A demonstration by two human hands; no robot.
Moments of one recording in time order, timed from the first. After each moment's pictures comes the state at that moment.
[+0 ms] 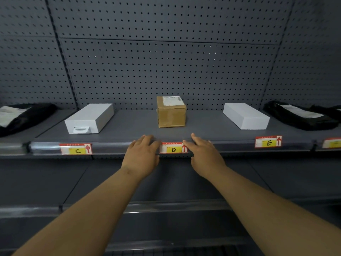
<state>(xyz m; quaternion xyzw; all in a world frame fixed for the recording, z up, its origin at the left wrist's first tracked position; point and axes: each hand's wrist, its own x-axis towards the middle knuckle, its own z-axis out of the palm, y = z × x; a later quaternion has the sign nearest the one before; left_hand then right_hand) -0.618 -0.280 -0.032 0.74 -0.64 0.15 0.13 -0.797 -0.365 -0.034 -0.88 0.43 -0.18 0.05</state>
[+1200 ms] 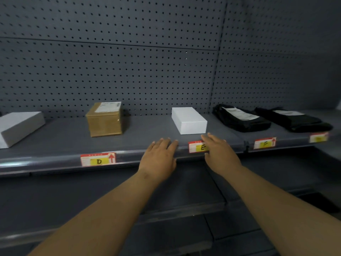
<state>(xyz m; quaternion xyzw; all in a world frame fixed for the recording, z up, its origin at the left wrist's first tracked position) -0.824 -0.402 -0.030 0.67 -0.71 0.13 0.16 -1.008 -0.469 -0.020 -0.83 0.51 -0.22 0.02</state>
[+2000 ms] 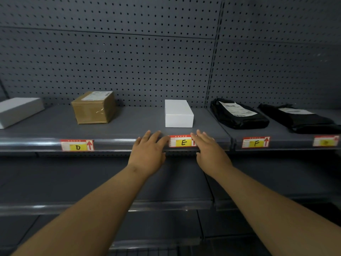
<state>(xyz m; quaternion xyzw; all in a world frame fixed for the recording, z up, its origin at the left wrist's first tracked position) -0.877 -0.419 -0.039 0.73 -0.65 0.14 0.14 -1.058 -0.505 -0.044 -0.88 0.39 -0.25 0.06</state>
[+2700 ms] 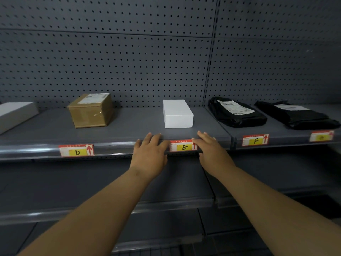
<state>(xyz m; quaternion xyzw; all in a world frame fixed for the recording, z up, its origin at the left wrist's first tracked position) -0.874 -0.418 -0.039 0.73 -0.66 0.15 0.13 -1.058 -0.509 -0.050 -0.88 0.39 -0.27 0.06</state>
